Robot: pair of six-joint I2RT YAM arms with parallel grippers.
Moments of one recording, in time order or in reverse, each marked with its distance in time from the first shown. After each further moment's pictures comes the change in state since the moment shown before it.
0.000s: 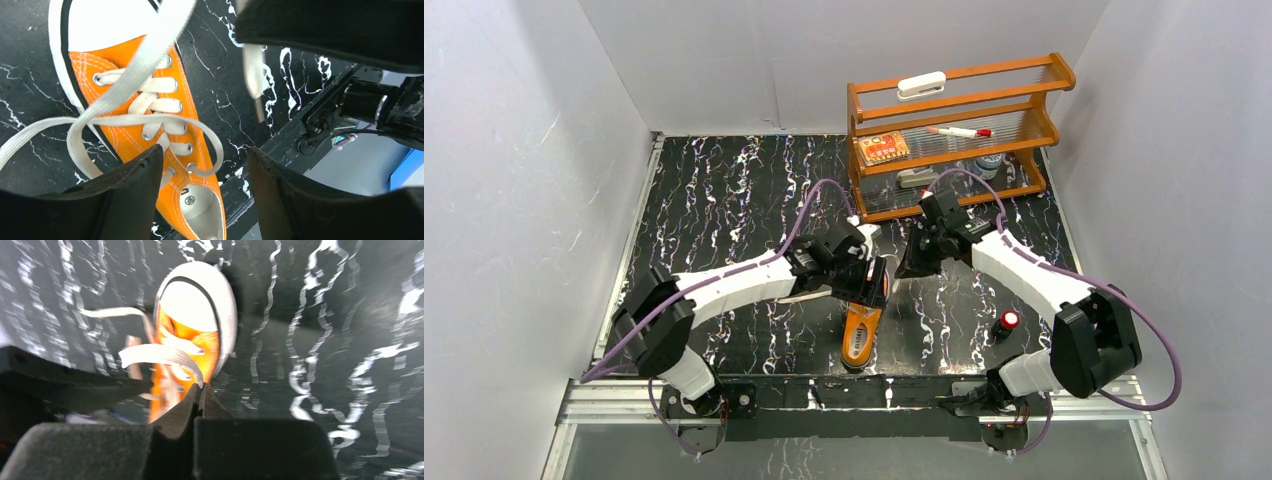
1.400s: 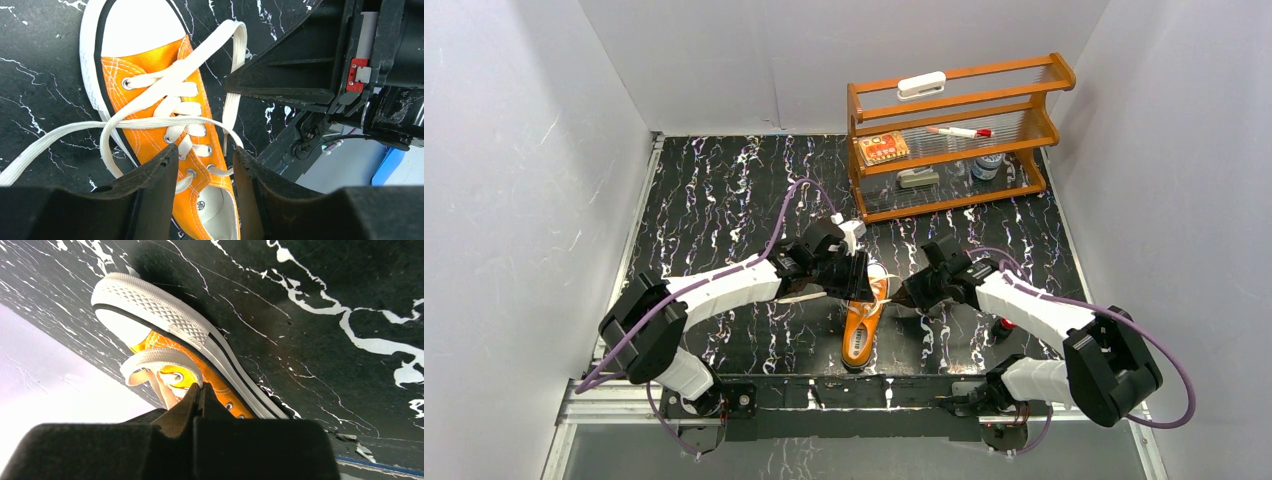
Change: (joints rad) left arm 0.086 -0.086 -0.153 0.166 0.076 -0.014; right arm 0.079 -0.156 -0.359 0.211 0.065 1.048
